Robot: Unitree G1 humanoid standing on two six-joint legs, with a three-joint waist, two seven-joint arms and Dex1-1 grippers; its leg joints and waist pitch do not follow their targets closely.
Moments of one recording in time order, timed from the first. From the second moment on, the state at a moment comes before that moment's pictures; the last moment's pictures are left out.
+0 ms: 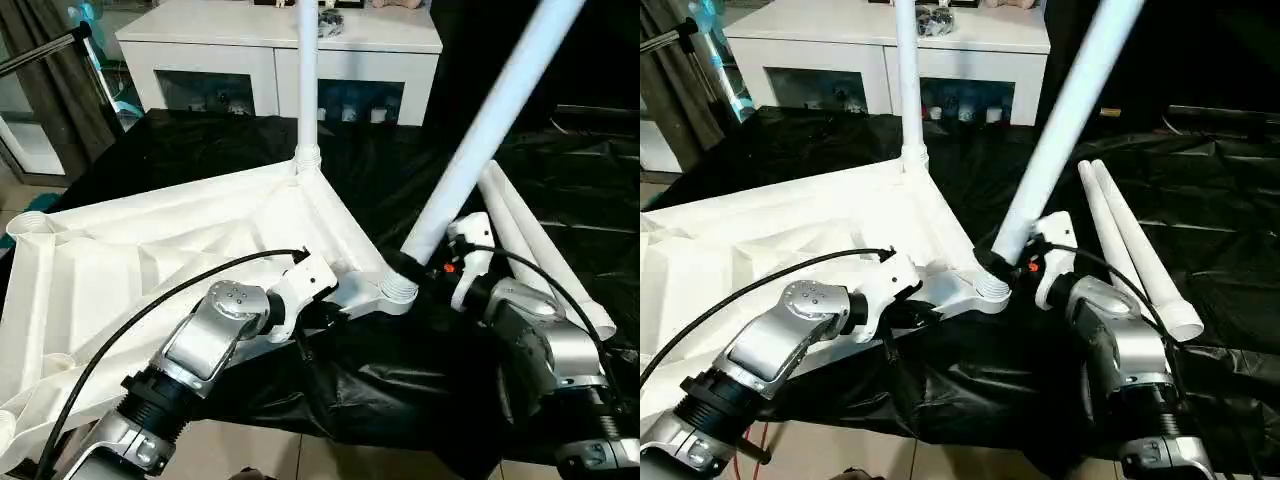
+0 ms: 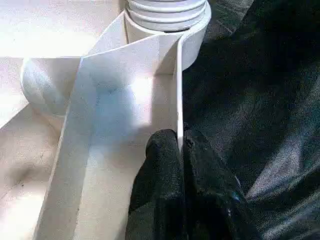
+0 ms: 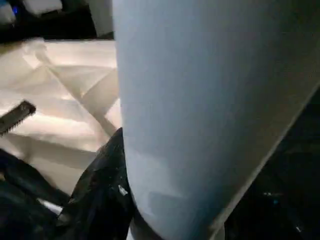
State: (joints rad) left arm -0.46 0.31 -0.41 0.19 -0.03 0.52 -0.85; right arm -0.37 -0.34 0.06 0.30 0.29 0.28 0.73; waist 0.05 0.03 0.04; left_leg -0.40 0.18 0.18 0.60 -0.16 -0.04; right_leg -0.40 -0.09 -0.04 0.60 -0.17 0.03
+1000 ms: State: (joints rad) left arm -0.48 0.47 -0.48 0.20 0.00 0.37 -1.07; right arm -0.38 -0.40 0.17 0.35 0.24 0.13 1.05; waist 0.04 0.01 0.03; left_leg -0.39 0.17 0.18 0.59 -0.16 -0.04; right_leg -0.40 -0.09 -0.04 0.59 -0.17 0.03
